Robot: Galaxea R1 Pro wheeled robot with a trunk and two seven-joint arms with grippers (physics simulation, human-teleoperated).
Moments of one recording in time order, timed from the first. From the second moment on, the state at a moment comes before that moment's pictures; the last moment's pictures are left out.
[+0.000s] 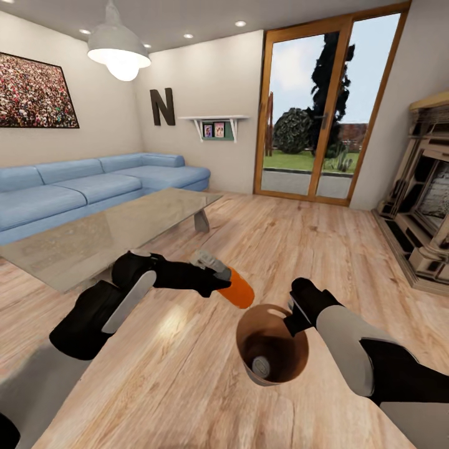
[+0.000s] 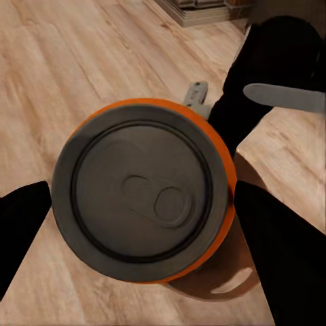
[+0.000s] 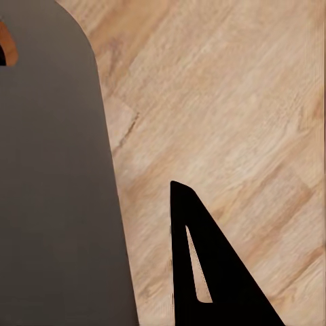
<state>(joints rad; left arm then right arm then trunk) -0.88 0.19 -0.56 -1.55 0.51 1.05 -0.43 -1.10 0.05 -0.14 -0.22 0.69 1.05 0.32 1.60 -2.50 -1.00</state>
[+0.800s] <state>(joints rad) -0.88 0.13 -0.82 -1.47 0.49 1.05 -0.44 -1.10 0.08 -0.14 -0.22 0.70 1.05 0.32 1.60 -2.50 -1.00</state>
